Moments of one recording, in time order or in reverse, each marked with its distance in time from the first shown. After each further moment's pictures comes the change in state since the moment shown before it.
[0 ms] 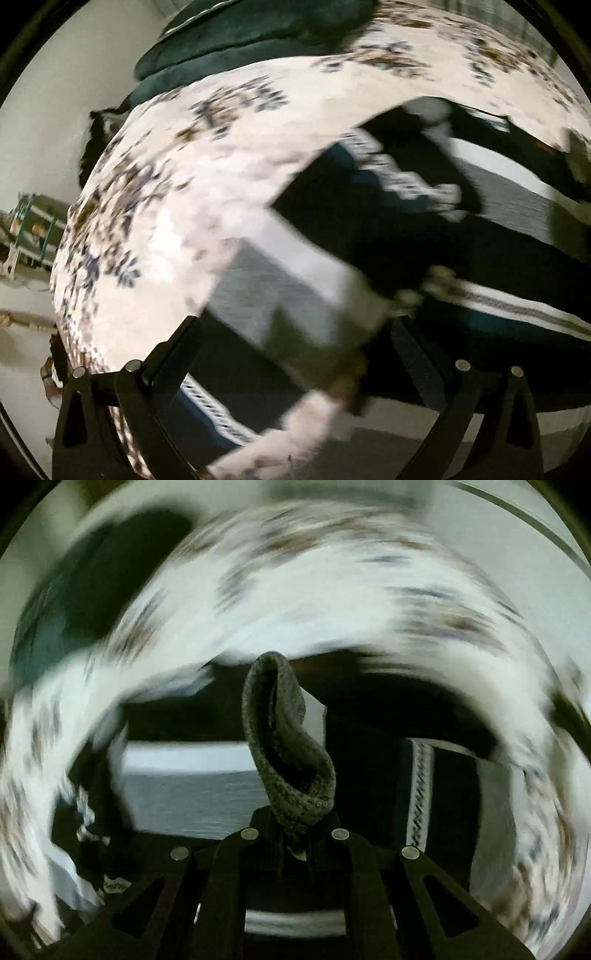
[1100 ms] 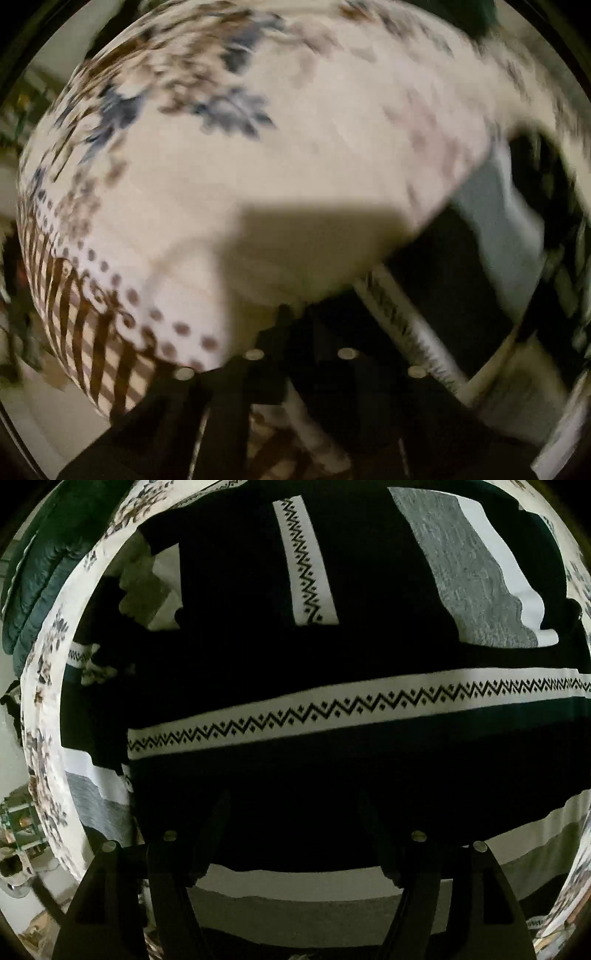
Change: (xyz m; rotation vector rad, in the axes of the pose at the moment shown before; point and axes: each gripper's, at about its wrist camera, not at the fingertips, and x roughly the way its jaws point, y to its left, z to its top) left arm 0.073 0.195 -0.076 -0.343 0.202 -0.243; right arm -0.004 0.046 -0.182 0.305 0.411 0.178
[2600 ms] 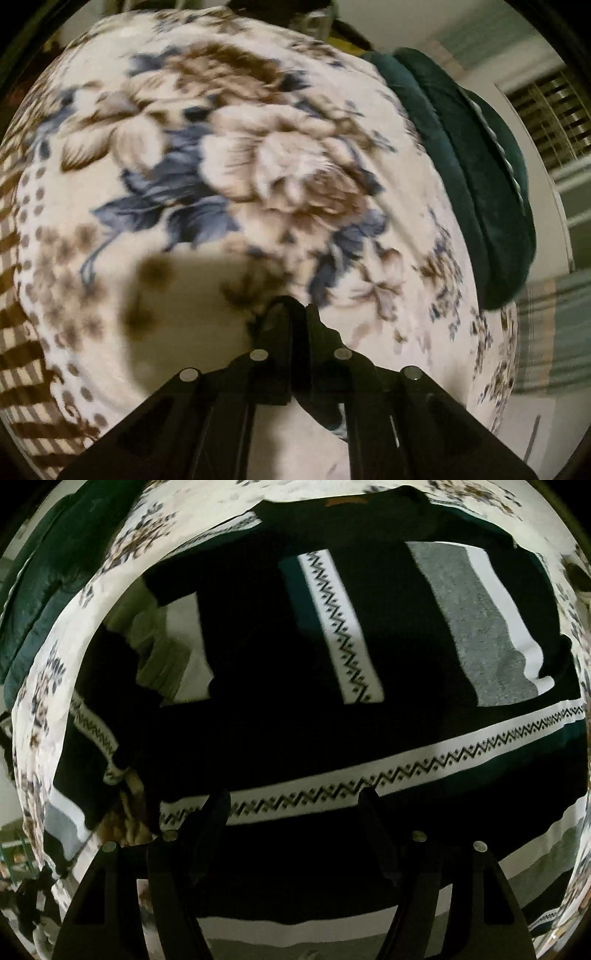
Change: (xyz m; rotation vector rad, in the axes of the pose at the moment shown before) left arm -0.013 0.109 0.095 -0.637 -0.319 -0.296; right arm -0.028 0.011 0.015 0.089 -0.153 -0.067
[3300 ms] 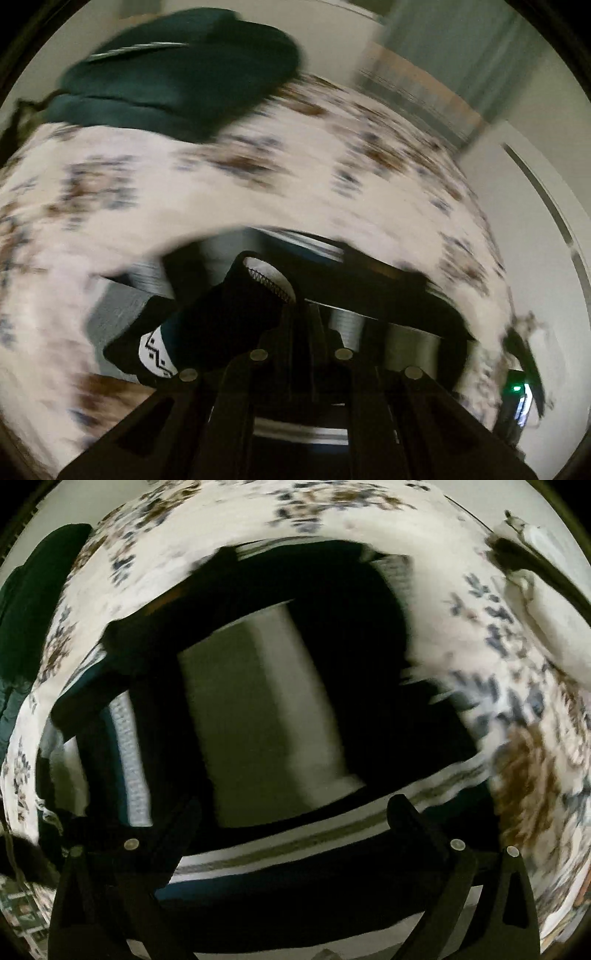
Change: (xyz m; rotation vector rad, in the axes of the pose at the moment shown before) left arm -0.007 -0.370 -0.346 0.908 0.192 -0.226; right arm -0.047 -0.208 0.076 0.130 -0.090 -0.065
